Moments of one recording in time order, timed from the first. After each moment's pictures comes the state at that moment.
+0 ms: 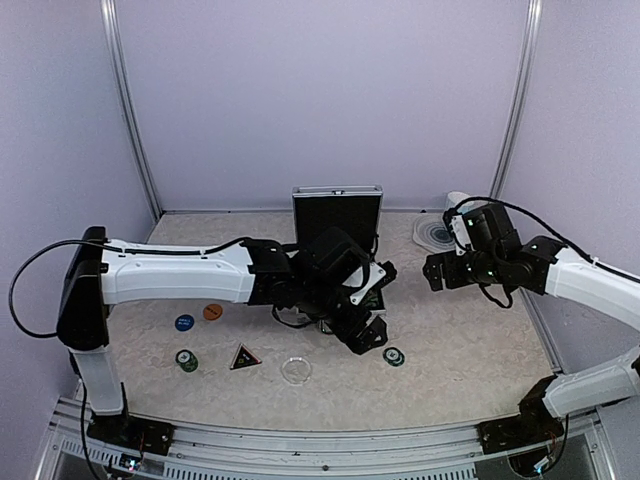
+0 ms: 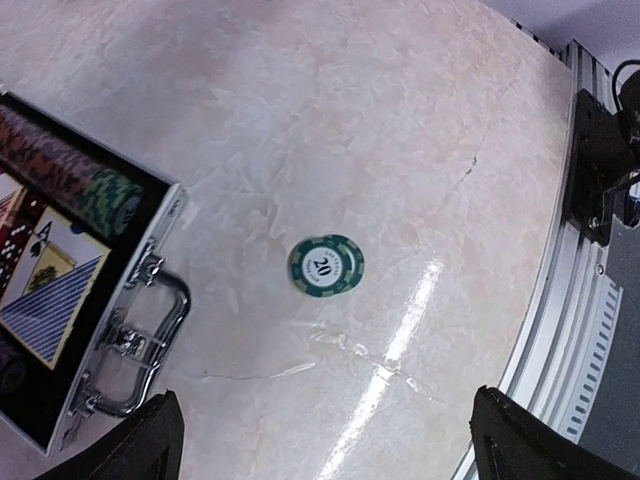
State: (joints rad) left arm -1.14 1.89 1.54 -0.50 0.07 -0.16; right arm 0.59 1.19 0.90 -0.46 0.25 0.24
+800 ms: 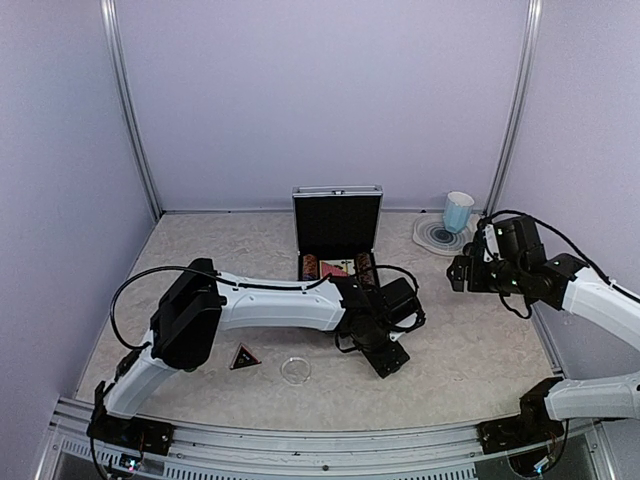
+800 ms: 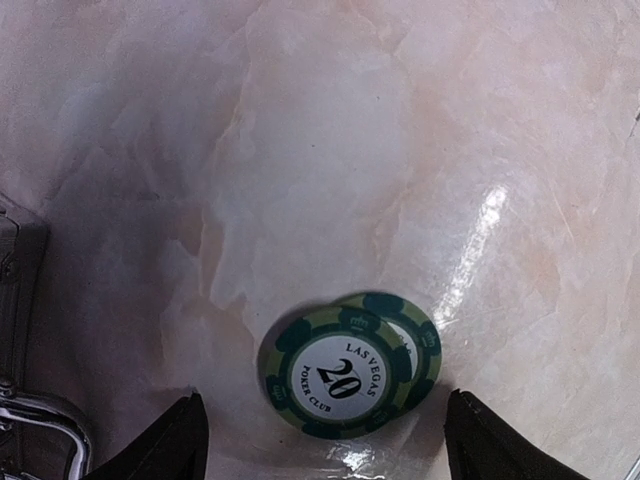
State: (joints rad) left arm -1.21 2.42 2.01 -0.71 -0.03 -0.10; right arm 0.42 1.02 0.75 -0.43 0.17 0.36
